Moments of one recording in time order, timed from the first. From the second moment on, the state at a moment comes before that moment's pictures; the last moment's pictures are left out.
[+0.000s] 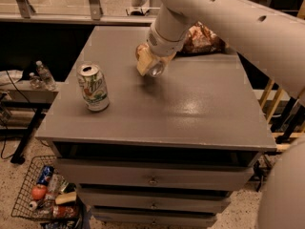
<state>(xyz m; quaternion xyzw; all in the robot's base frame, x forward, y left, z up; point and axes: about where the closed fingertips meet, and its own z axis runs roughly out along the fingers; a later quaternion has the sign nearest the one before) 0.663 -0.008 0.869 -0.28 0.93 0.09 0.20</state>
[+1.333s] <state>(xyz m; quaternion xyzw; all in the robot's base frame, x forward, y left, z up) 0.577 0.017 0.871 -0.54 0.80 0.14 0.21</state>
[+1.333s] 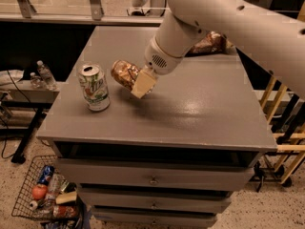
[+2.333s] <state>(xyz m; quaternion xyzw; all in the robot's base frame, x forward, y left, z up) 0.570 0.033 0.861 -0.56 0.79 0.15 0.20</state>
